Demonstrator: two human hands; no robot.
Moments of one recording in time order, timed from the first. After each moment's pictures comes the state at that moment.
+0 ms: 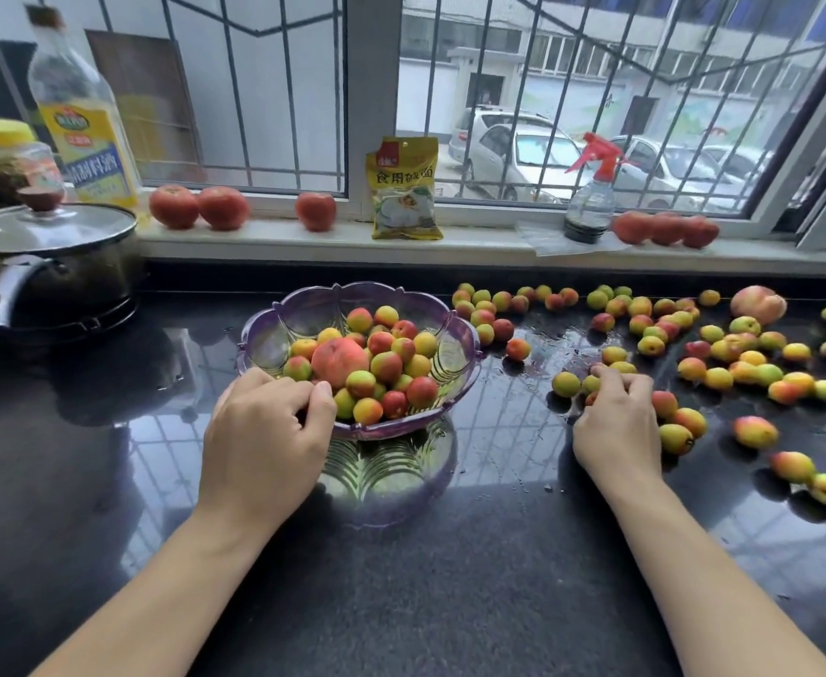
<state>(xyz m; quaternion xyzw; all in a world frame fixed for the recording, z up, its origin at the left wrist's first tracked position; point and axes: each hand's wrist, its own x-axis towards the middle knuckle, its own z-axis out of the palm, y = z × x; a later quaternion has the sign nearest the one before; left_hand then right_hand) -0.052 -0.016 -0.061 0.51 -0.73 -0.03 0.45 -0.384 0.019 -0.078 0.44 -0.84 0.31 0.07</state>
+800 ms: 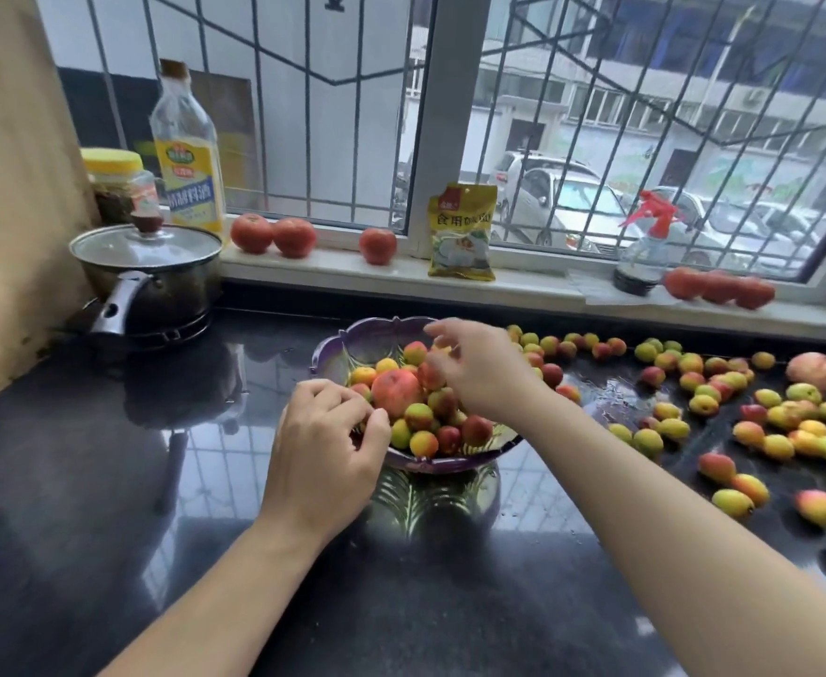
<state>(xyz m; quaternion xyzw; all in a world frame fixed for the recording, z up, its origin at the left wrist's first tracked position) -0.037 -0.032 -0.068 0.49 -0.73 -0.08 0.47 -0.233 -0.068 0.015 0.74 -0.63 0.25 -0.03</state>
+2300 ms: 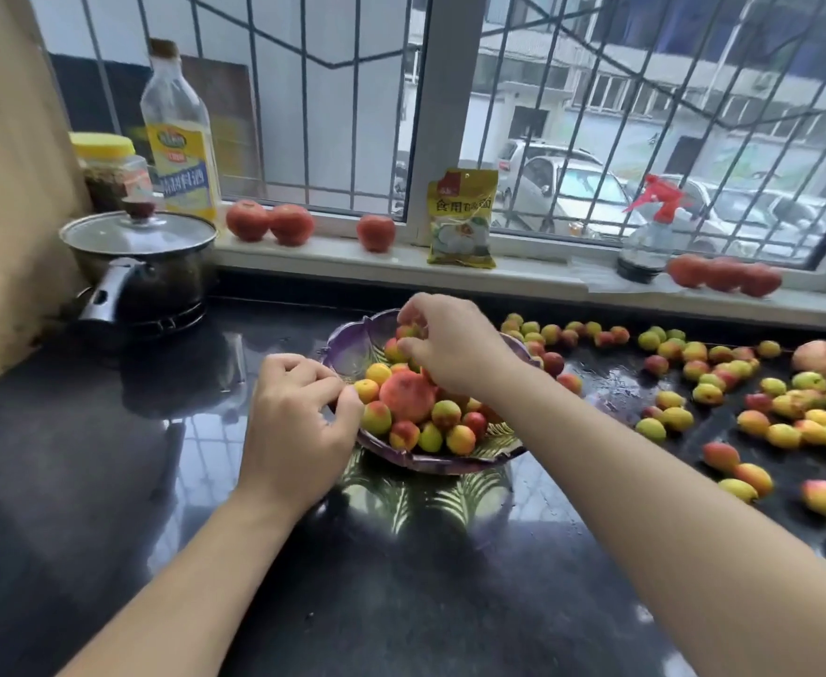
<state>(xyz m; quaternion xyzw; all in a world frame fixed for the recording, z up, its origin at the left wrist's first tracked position) -0.025 -0.049 -0.072 0.48 -0.70 -0.01 0.53 -0.210 -0.082 0.023 0.76 -0.60 0.23 -0.01</state>
